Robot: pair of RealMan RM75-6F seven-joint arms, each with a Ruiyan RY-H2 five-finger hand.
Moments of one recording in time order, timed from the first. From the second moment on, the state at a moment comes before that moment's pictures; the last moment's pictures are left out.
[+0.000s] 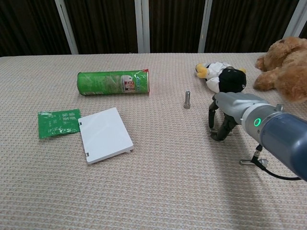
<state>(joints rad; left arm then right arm) 0.06 -1.07 -0.12 -1.68 1.44 1.69 -0.02 0.77 -1.82 0.29 -1.61 -0.51 1.35 -0.91</state>
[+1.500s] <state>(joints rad) 0.06 -1.07 -0.12 -1.68 1.44 1.69 -0.01 0.77 -1.81 0.31 -1.61 -0.52 1.34 -0.88</state>
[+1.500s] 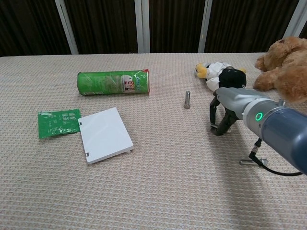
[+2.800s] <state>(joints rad) 0.07 -1.07 -0.12 -1.68 1.44 1.69 -0.01 0.78 -1.79 0.38 -1.60 -0.49 1.33 -0.82</state>
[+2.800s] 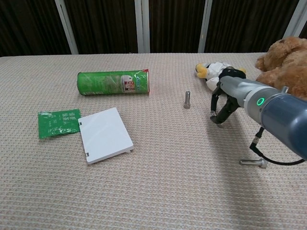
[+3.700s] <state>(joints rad) 0.07 -1.07 -0.12 -1.68 1.45 1.70 -0.01 0.78 -1.73 0.43 -1.59 -0.43 1.28 -0.78</state>
